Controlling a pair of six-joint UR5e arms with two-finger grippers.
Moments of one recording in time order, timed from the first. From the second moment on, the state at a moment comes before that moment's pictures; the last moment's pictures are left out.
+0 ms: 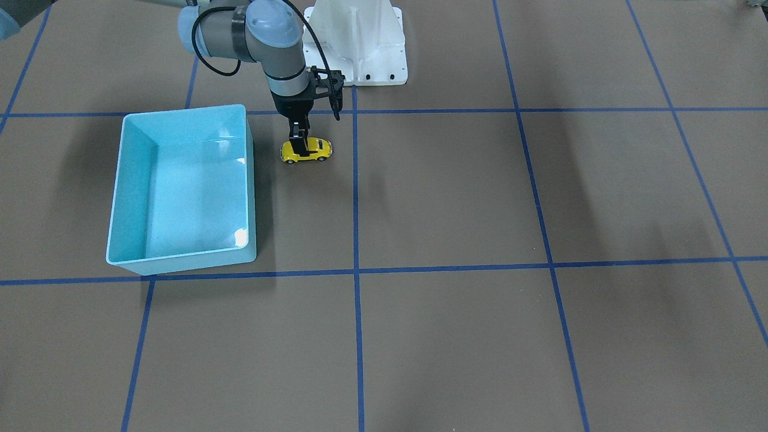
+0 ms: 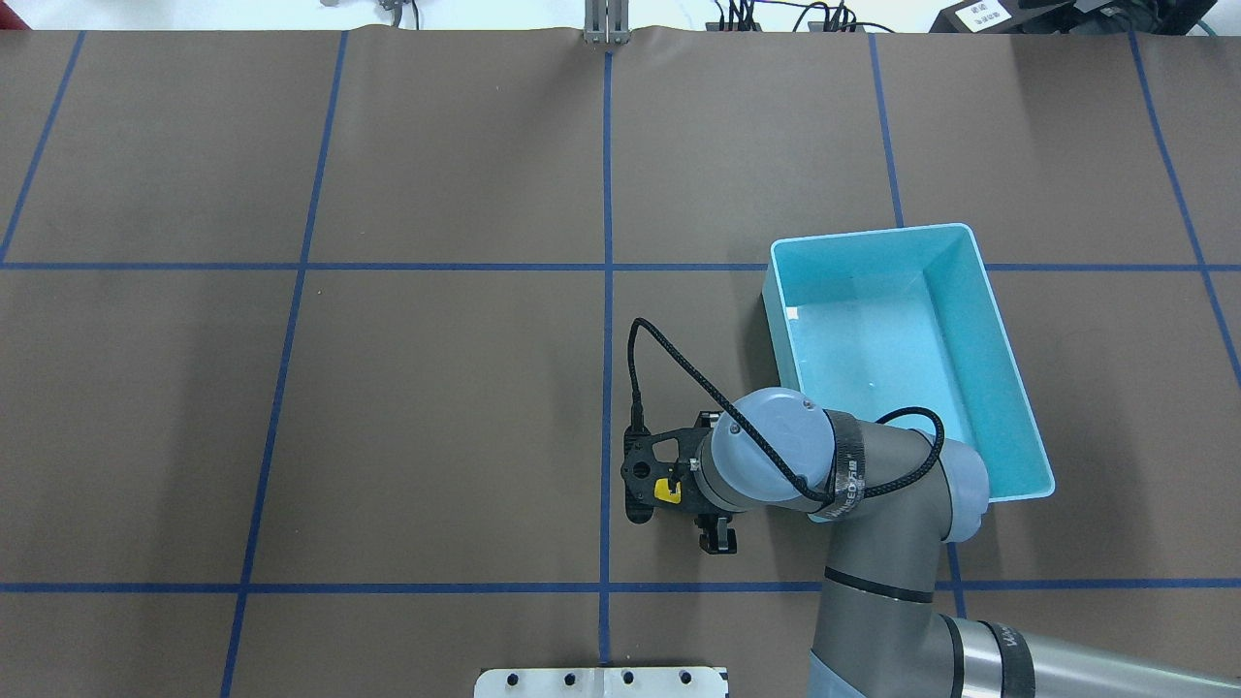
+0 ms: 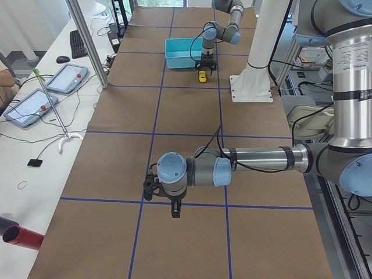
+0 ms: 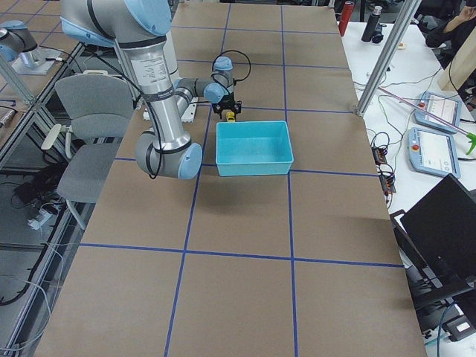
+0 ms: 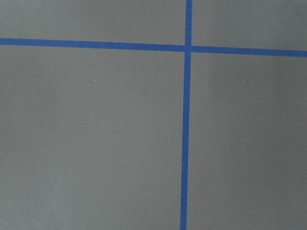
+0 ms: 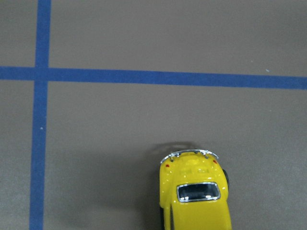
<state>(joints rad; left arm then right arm) -1.61 -1.43 -1.67 -1.57 -2.43 0.04 0.32 -1.10 1.82 -1.49 1.75 -0.23</state>
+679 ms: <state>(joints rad) -1.61 -1.43 -1.67 -1.57 -2.43 0.04 0.37 -1.02 1.84 -1.46 1.77 -0.24</state>
